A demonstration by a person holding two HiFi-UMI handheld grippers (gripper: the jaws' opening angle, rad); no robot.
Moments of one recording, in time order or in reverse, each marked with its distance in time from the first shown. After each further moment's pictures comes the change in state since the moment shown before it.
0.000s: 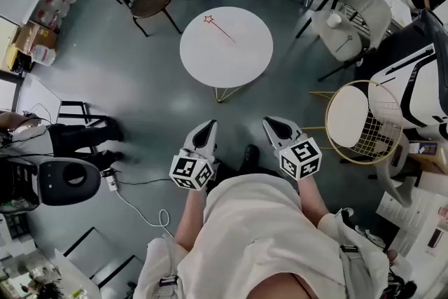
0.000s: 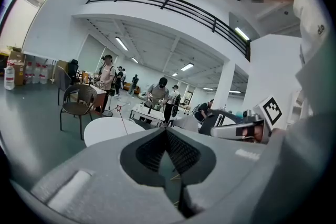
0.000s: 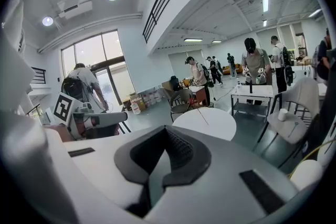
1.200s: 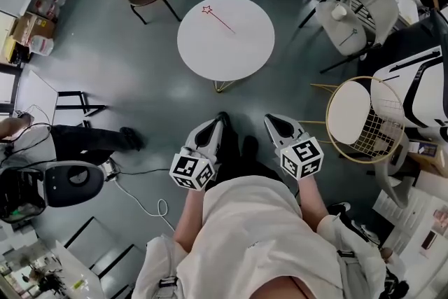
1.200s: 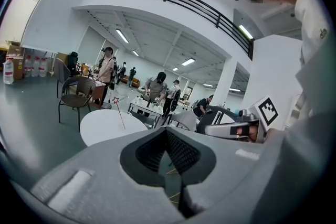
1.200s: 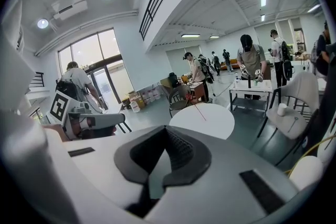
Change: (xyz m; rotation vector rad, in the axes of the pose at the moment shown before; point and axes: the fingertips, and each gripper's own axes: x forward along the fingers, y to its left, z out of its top) left arm 0.021 -0.006 -0.012 -0.037 0.073 -0.014; right arm 0.010 -0.022 -0.006 0.037 0.042 -0.002
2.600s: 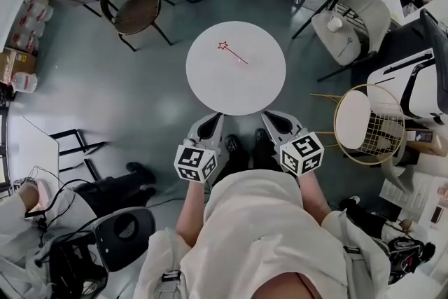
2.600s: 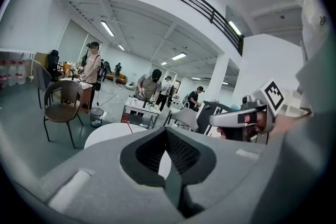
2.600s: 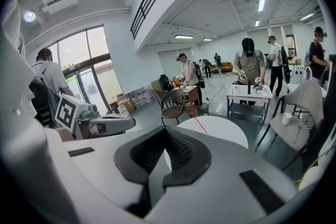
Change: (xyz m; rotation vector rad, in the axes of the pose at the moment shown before) left arm 0.078 0.180 0.110 0.097 0.078 -0.152; right arm 0.177 0.022 0.123 0.024 -0.017 -0.121
